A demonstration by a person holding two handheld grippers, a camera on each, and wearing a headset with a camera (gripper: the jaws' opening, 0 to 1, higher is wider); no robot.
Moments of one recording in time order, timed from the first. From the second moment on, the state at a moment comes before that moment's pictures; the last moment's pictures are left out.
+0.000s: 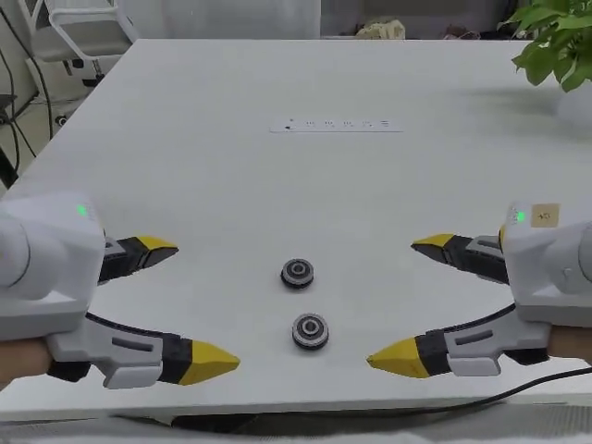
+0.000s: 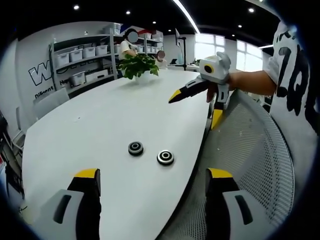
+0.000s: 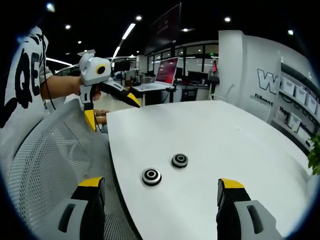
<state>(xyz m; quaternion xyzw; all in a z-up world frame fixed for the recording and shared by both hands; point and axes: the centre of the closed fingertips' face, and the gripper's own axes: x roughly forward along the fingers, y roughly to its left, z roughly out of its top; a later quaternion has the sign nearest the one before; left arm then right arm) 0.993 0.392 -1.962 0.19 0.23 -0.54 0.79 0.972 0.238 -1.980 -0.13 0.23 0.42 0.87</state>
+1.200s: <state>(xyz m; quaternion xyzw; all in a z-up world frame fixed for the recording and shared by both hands) 1.011 0.381 -1.972 0.18 0.23 -0.56 0.78 0.980 0.242 -2.001 -0.15 0.24 0.46 0.84</state>
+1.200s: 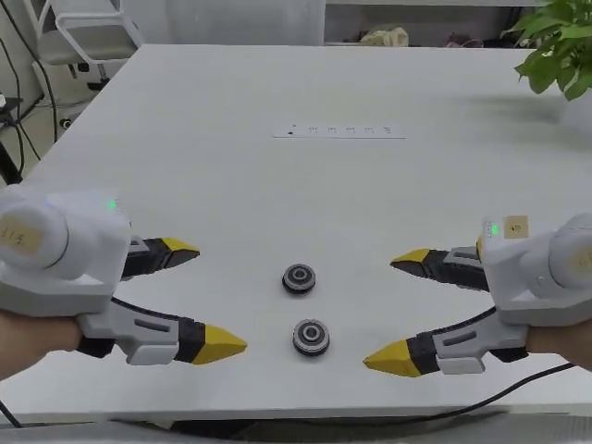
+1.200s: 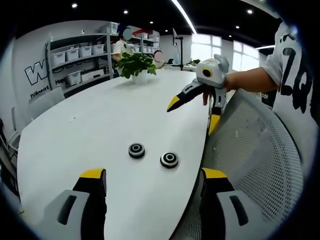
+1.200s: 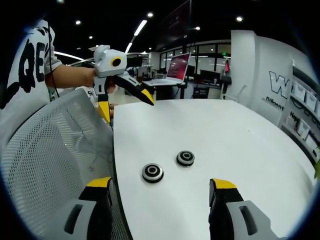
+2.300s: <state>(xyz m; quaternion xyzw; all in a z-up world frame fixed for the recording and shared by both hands) 1.020 0.356 -1.989 0.21 0.24 -0.60 0.74 0.999 0.247 -2.016 -0.17 0.25 0.50 0.81</state>
